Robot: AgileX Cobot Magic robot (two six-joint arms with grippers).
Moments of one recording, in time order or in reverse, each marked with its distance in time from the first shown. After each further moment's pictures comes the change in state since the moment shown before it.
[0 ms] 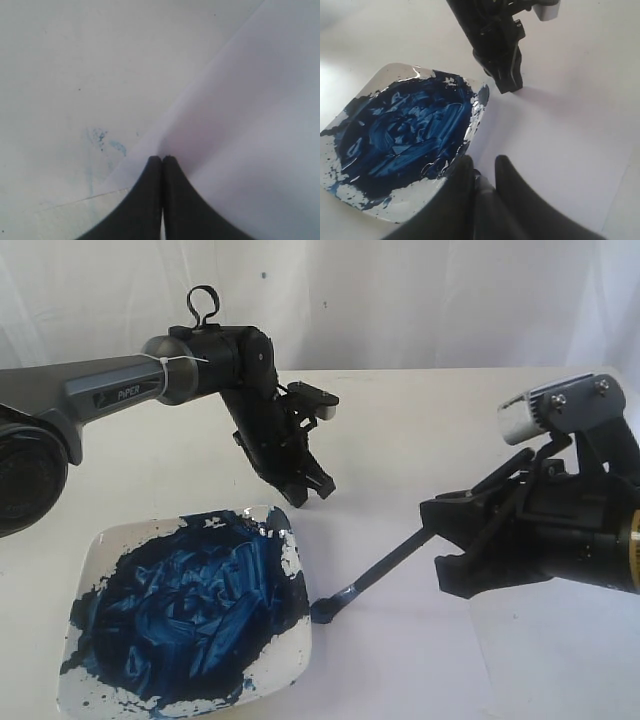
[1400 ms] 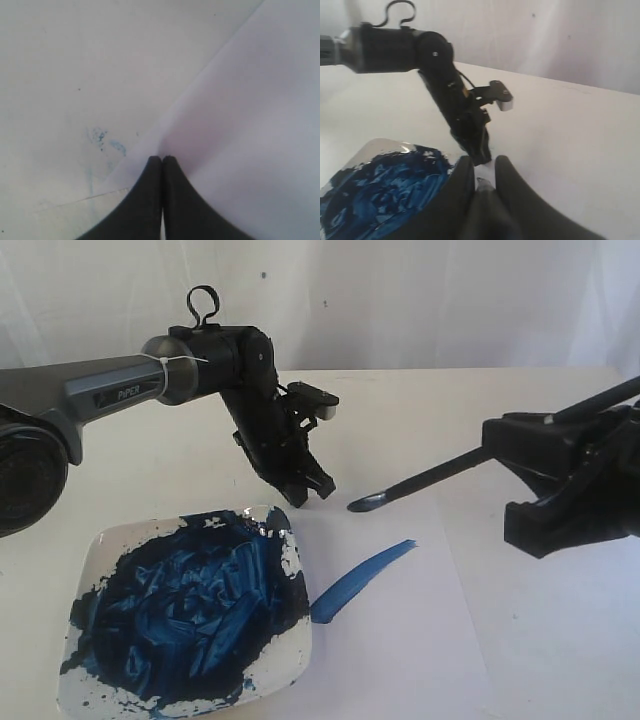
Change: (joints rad) left arm 0.000 0.000 0.000 0.000 0.000 0.000; right arm 0.000 -0.255 0.000 0.002 0.107 0.026
